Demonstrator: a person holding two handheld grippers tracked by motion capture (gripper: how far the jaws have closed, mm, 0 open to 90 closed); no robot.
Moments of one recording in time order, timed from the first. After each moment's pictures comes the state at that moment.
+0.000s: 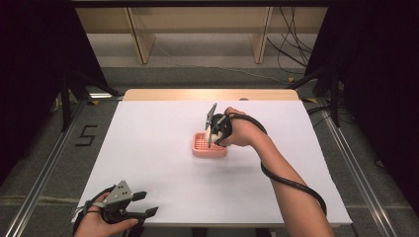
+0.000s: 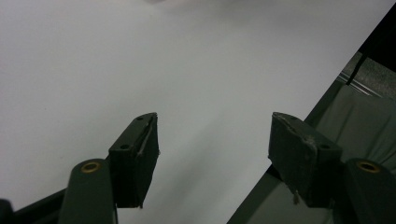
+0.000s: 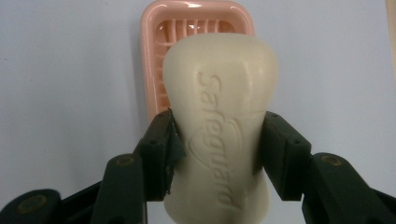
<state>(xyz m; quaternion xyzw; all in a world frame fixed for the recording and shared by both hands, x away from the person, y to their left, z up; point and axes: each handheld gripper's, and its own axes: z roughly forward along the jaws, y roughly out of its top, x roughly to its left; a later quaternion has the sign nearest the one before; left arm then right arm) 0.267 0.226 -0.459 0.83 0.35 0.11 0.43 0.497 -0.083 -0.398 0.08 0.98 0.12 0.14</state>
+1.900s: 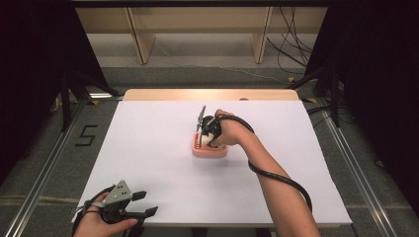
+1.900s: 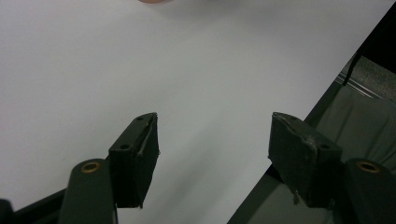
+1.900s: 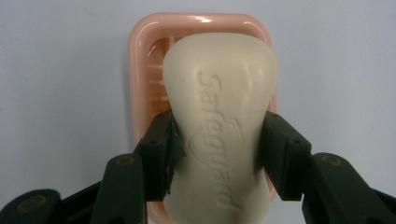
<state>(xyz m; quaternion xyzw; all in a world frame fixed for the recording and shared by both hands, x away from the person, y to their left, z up) 0.267 0.226 -0.457 0.83 0.35 0.11 0.43 0.516 -0.056 -0.423 0.06 0.98 0.11 0.13</state>
